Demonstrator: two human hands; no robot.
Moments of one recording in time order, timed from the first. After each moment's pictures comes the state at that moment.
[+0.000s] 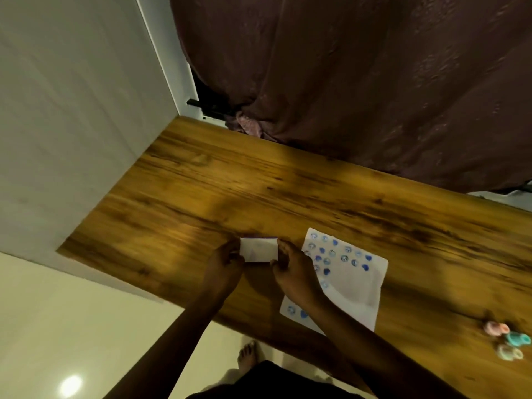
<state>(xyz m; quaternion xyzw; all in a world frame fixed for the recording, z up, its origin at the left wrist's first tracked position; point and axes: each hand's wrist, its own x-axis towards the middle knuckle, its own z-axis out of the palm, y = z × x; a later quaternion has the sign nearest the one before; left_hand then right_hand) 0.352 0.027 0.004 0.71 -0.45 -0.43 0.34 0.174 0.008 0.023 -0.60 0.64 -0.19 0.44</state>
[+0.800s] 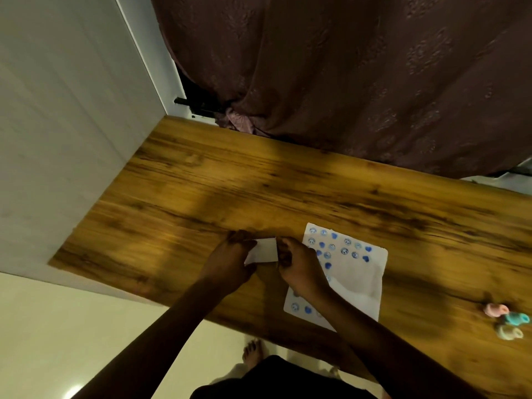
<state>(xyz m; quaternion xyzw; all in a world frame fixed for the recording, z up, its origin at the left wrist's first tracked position) 0.360 -0.002 -0.002 0.62 -0.75 -0.20 0.09 0.167 0.001 0.017 -0.62 0.64 -0.17 0.41</state>
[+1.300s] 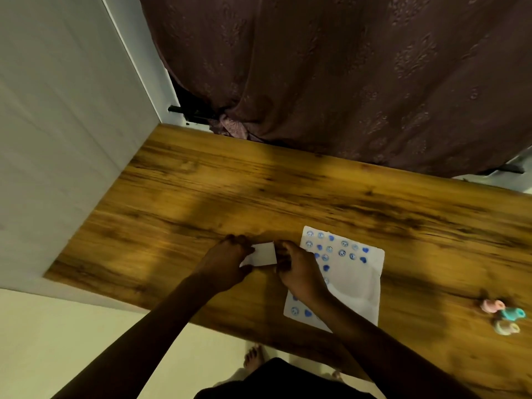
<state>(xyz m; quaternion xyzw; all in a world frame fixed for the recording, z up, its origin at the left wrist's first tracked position) 0.373 -0.023 0.005 0.56 -0.81 -0.18 0.02 0.166 0.002 0.011 -0.63 0.64 -0.19 0.39</state>
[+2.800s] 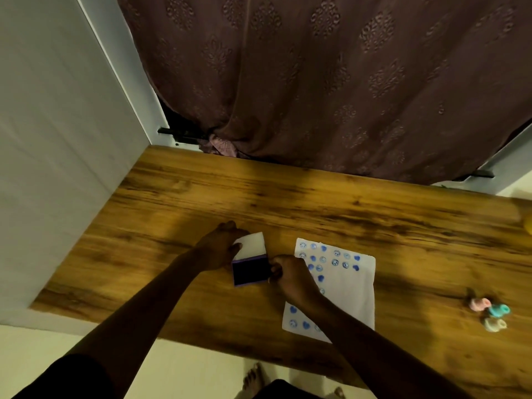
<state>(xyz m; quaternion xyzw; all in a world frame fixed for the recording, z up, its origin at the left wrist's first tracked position) 0.397 -0.103 -0.007 0.53 -0.81 -0.24 0.02 0.170 -0.010 0.005 -0.64 0.66 -0.13 0.38</state>
